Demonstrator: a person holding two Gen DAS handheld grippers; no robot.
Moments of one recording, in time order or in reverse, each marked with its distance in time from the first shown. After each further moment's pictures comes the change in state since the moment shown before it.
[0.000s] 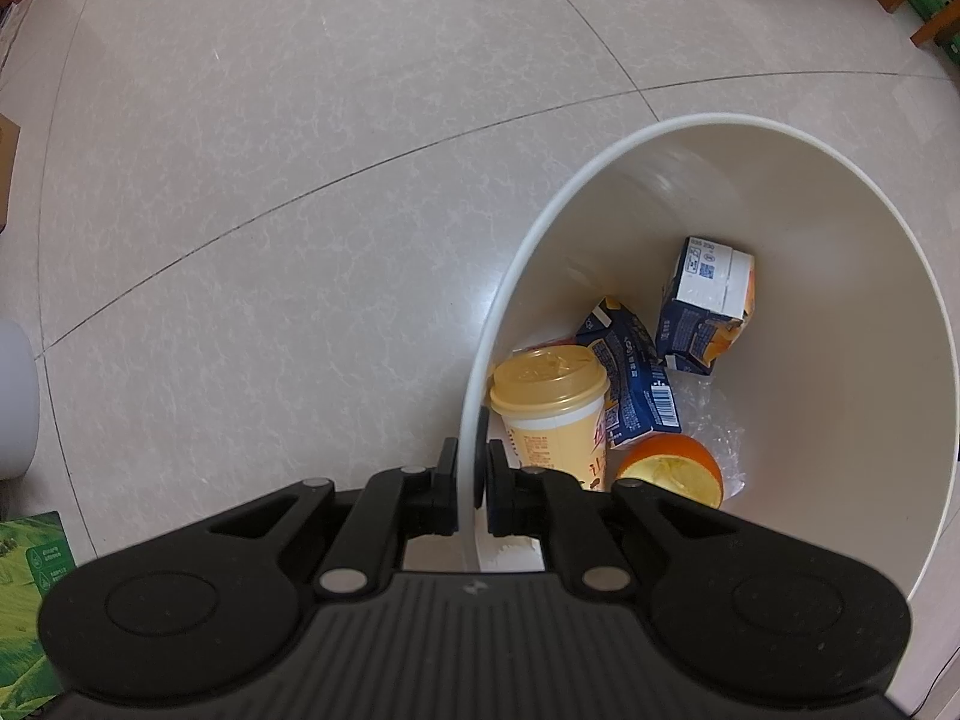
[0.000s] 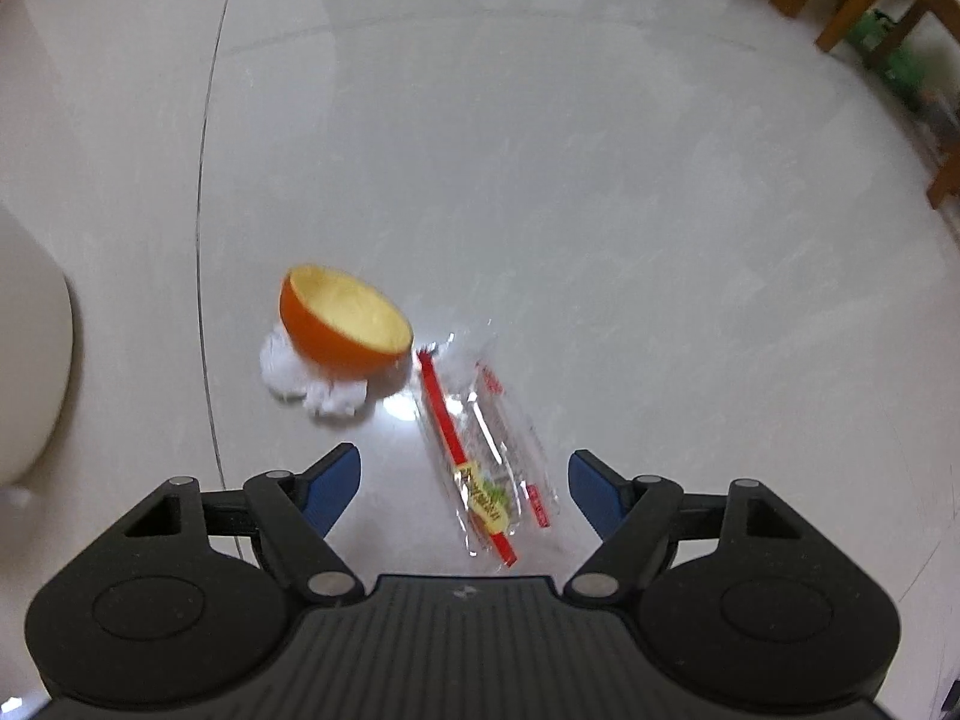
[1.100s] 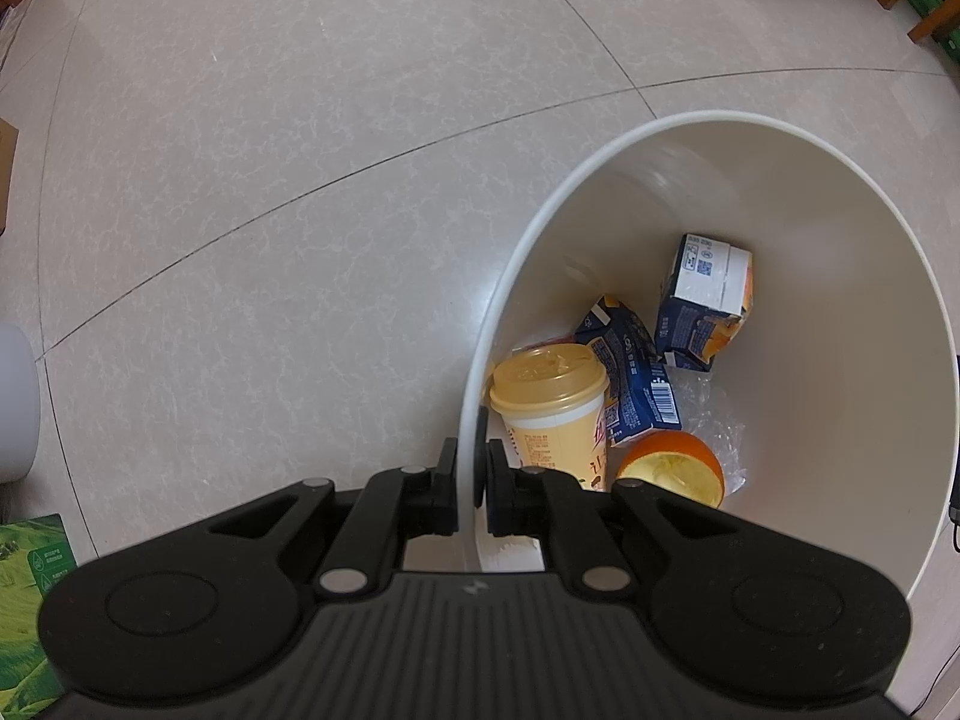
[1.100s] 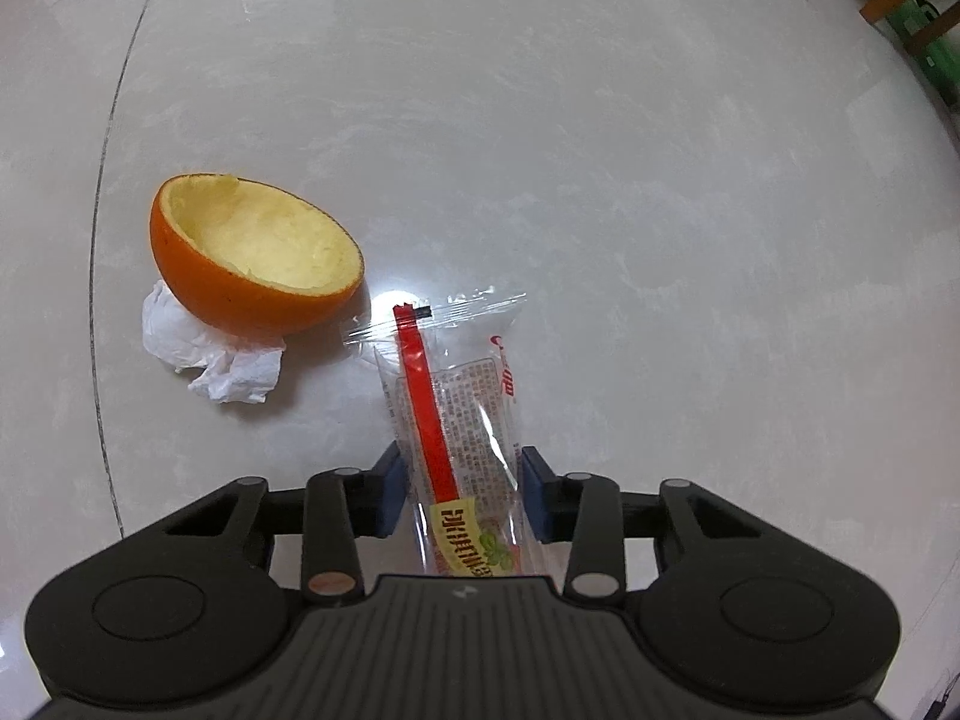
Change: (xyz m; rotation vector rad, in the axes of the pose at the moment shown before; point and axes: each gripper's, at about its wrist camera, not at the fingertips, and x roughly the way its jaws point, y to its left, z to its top) left arm 0.000 0.000 -0.001 0.006 0.000 0.001; right arm 0.097 -0.003 0.020 -0.030 0.112 -0.037
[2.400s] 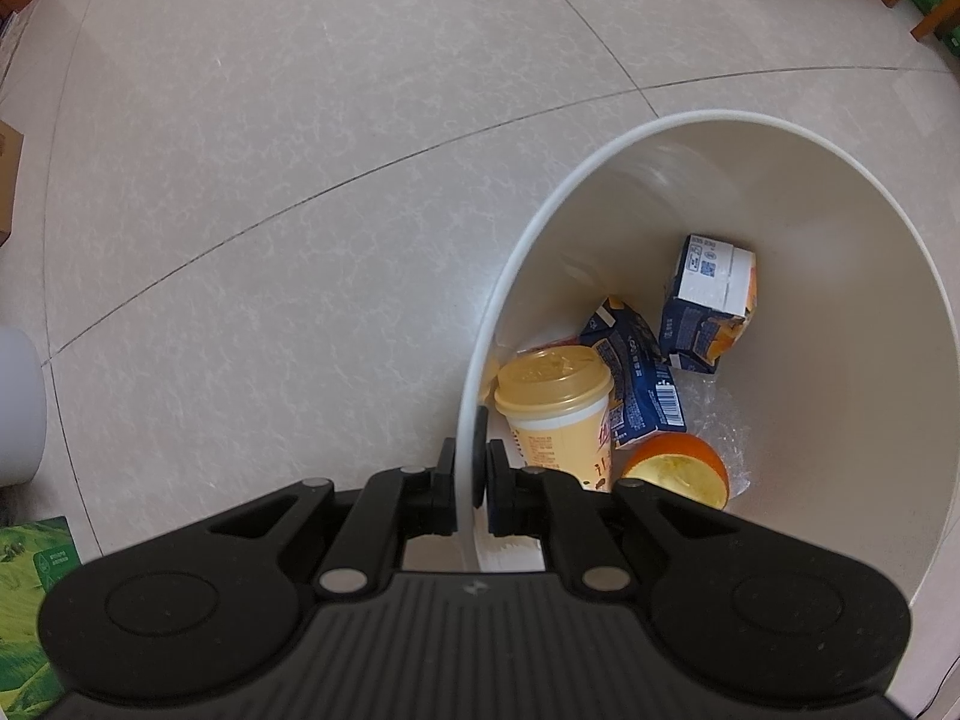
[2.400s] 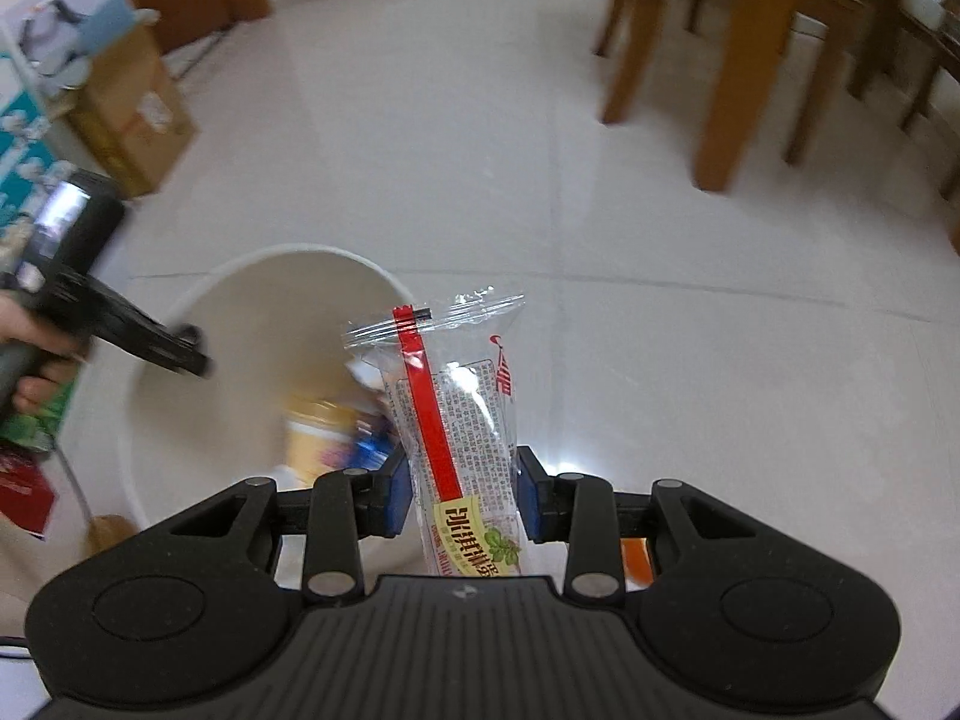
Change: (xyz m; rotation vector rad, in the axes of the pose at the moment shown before) left arm 0.001 -0.002 0.000 -0.004 -0.005 0.016; right arm -0.350 0.155 0.054 -0.287 -0.341 0.378
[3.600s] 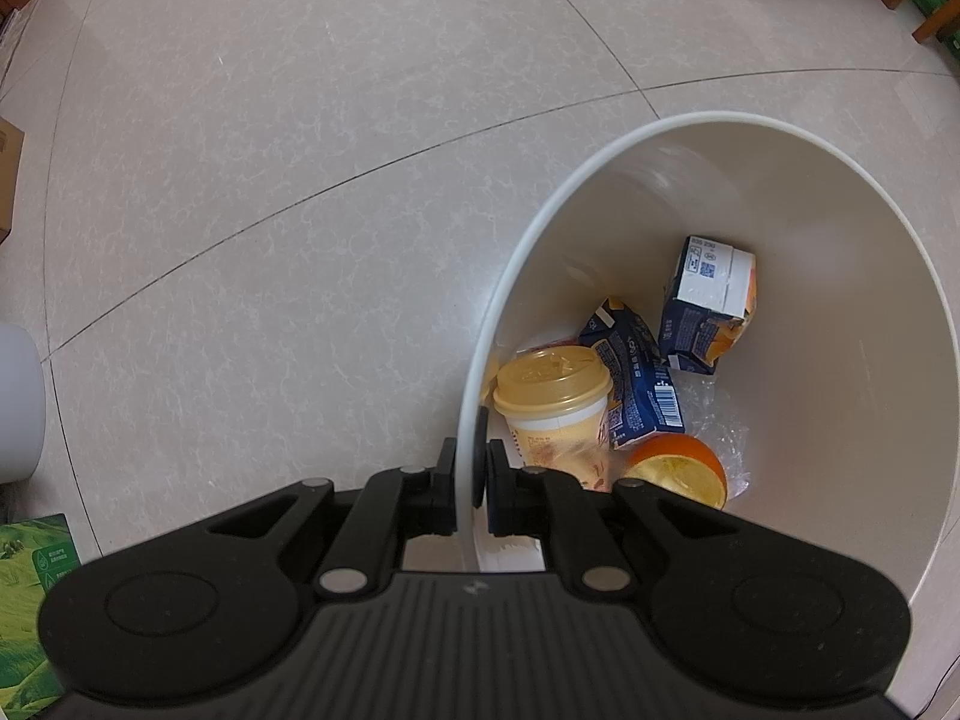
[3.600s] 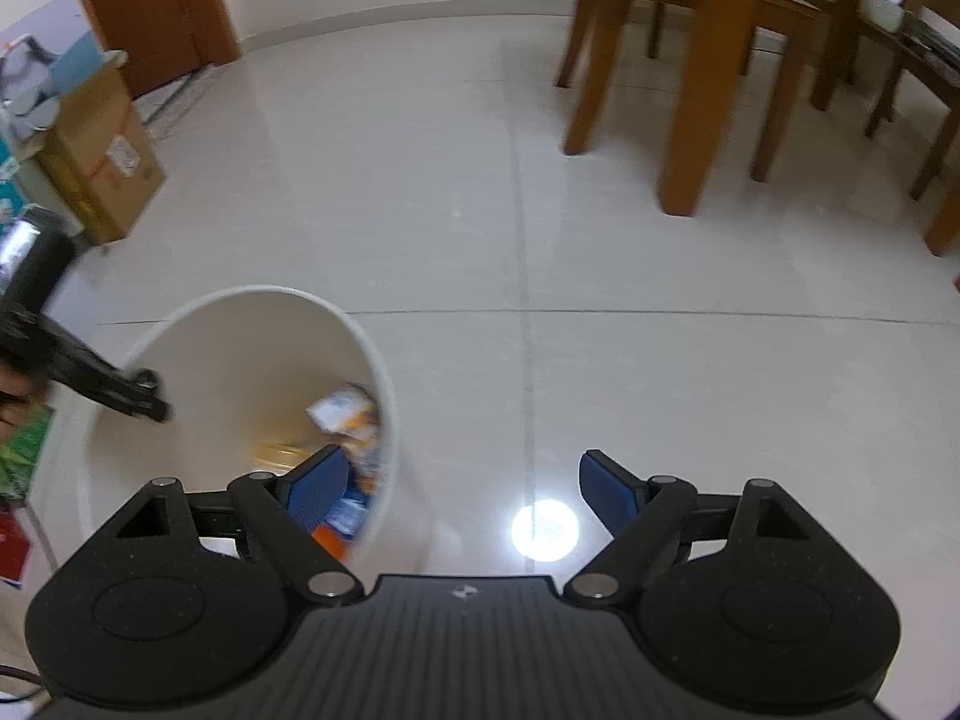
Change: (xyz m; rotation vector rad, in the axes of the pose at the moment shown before) left arm -0.002 0.000 0.000 -0.005 0.001 0.001; right arm 0.013 -0.041 -0.027 0.089 -0.085 -0.131
